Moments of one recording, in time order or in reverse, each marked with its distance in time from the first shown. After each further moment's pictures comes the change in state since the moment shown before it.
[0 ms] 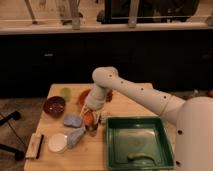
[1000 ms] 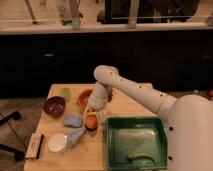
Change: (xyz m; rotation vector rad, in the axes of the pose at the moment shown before) arm -0.006 0.017 0.003 -0.080 -0.125 0.041
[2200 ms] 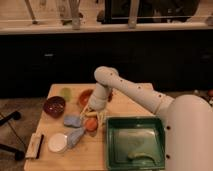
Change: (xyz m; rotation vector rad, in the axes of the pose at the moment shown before) arm 0.005 0.001 0.006 -0.005 -0.020 0.018
